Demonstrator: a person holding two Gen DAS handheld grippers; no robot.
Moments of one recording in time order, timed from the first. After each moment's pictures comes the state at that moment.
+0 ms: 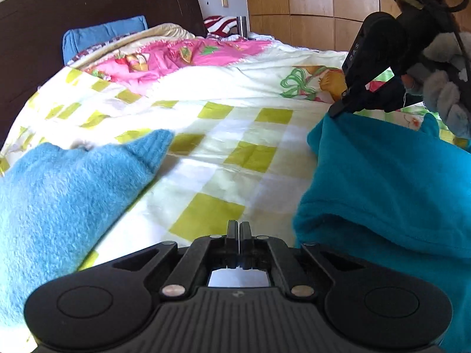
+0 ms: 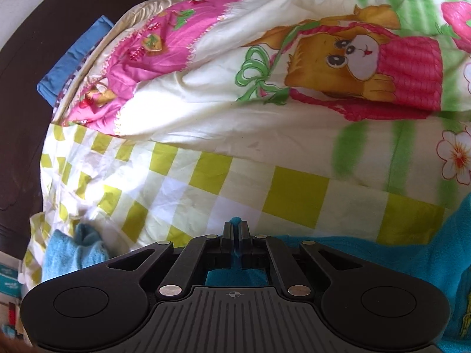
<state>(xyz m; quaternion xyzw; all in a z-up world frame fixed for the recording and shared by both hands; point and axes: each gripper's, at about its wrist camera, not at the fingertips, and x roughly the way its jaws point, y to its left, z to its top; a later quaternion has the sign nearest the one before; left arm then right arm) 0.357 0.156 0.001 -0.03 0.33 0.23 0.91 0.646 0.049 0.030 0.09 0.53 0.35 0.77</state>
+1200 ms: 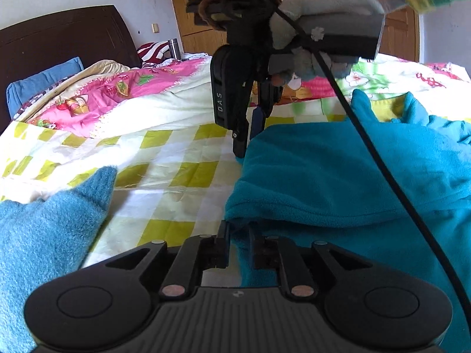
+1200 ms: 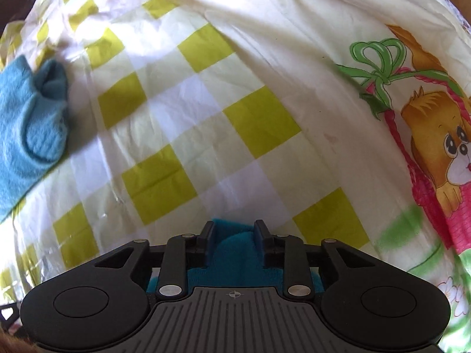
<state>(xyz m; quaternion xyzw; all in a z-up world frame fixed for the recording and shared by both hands) 0.359 0.134 -0.005 0.05 0.33 0.11 0.94 0.623 0.152 0.022 -0.30 0.54 0.42 0.67</state>
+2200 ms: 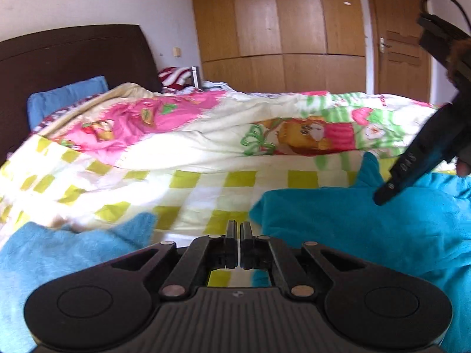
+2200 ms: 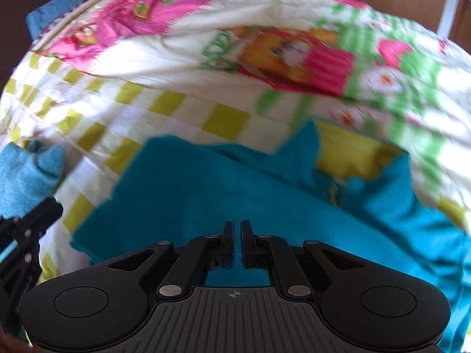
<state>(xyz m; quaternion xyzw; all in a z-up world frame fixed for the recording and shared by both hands) 0.360 0.161 0.039 0.01 0.28 0.11 0.95 0.534 -0.036 0.049 -0.07 0.51 0.24 0.82</state>
